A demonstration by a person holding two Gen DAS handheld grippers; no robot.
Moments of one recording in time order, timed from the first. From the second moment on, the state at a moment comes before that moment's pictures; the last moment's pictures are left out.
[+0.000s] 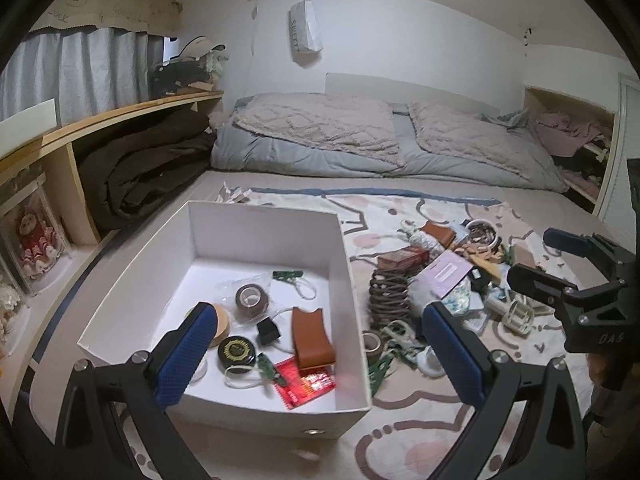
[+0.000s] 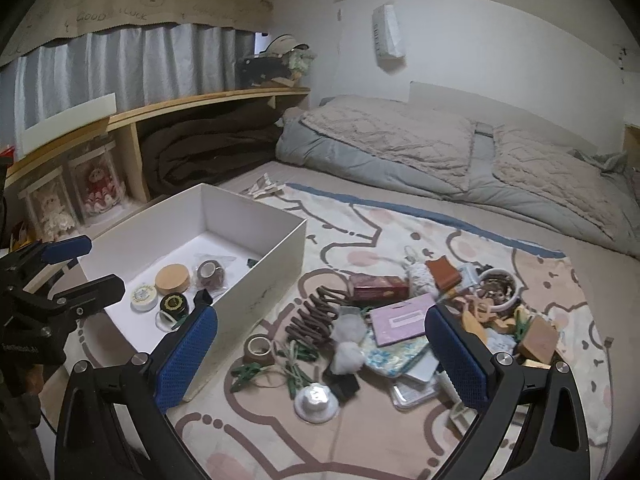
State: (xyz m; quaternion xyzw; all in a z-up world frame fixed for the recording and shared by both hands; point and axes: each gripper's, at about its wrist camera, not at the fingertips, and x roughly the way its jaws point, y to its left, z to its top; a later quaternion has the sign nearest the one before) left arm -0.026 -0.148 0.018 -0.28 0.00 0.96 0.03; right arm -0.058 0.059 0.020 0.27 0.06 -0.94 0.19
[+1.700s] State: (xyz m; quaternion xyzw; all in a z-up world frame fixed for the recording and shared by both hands) left arm -0.037 -0.022 0.001 -0.18 0.04 0.98 0.08; right arm -0.024 0.216 -0.011 0.20 0.02 -0.98 0.07
